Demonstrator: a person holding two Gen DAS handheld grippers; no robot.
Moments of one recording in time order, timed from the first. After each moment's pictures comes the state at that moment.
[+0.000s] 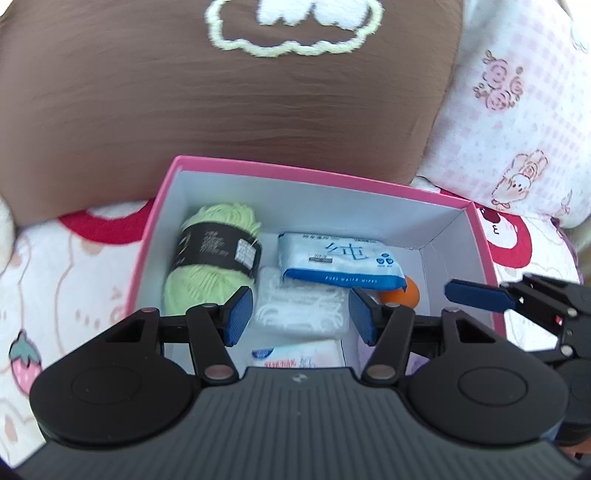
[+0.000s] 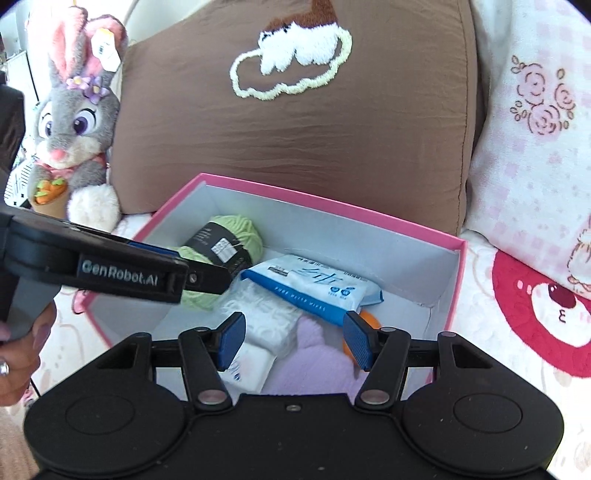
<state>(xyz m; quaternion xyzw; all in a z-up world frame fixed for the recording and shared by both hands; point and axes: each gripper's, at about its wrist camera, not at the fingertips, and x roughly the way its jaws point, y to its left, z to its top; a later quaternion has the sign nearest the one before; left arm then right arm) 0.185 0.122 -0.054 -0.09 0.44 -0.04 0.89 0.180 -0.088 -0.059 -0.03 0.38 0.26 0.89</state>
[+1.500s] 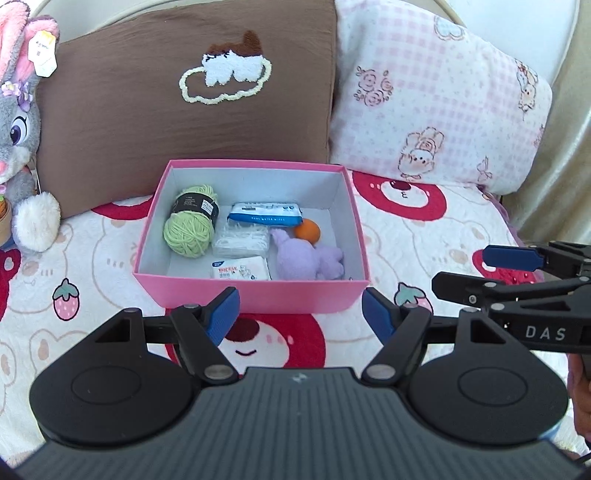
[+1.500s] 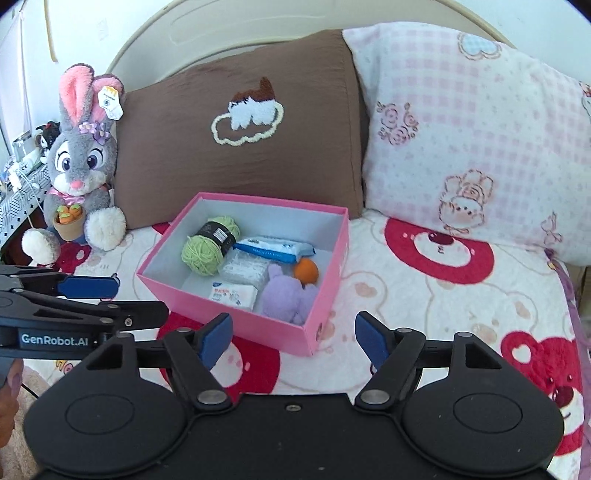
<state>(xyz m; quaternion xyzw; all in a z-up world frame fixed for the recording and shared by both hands) -0.009 0.050 0.042 -0.04 0.40 -0.07 0.91 0.005 -0.179 0.031 -0.01 0.37 0.16 0.92</state>
